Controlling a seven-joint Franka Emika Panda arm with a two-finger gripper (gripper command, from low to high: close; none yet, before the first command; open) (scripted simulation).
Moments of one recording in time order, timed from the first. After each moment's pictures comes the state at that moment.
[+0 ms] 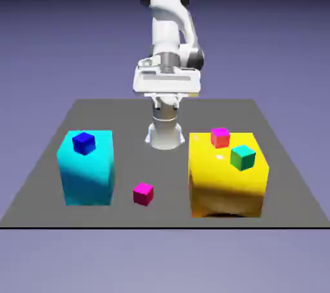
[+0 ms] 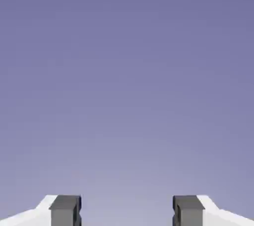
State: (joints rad) arm 0.04 -0.53 -0.03 -2.80 -0.01 3.02 0.69
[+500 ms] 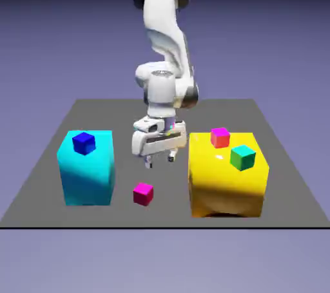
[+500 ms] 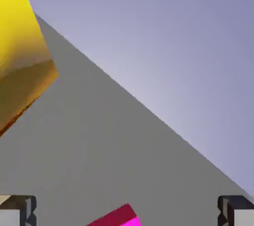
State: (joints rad) arm 0.40 0.01 -0.46 -2.64 -0.18 2.74 0.04
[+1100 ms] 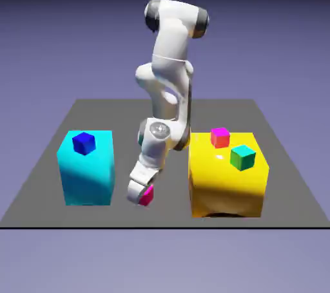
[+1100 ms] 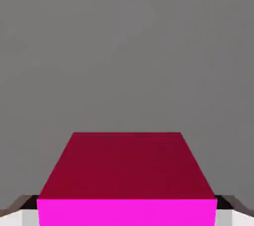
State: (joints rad) arm 0.44 0.35 -0.53 -2.57 -0.17 2.78 -0.25
